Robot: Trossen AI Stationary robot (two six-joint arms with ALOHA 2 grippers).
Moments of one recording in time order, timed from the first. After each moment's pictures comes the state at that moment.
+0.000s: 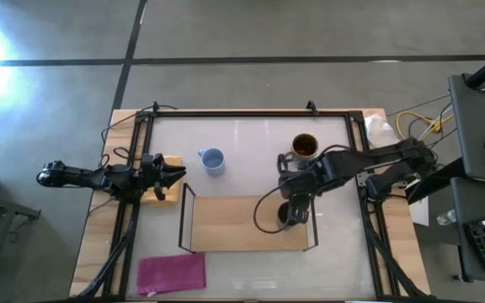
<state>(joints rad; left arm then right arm) -0.17 0.08 0.01 0.07 -0.43 -0.49 0.24 1.58 1.61 -1.31 0.07 0.54</state>
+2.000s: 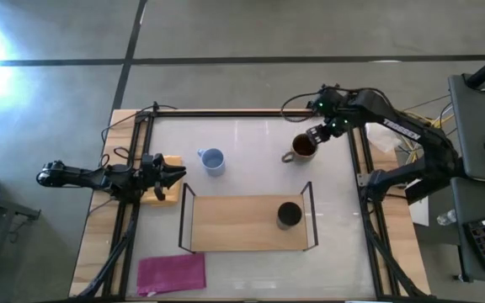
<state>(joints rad) -0.17 0.08 0.01 0.07 -0.43 -0.49 -0.61 1.32 1.30 -1.31 0.07 0.49</state>
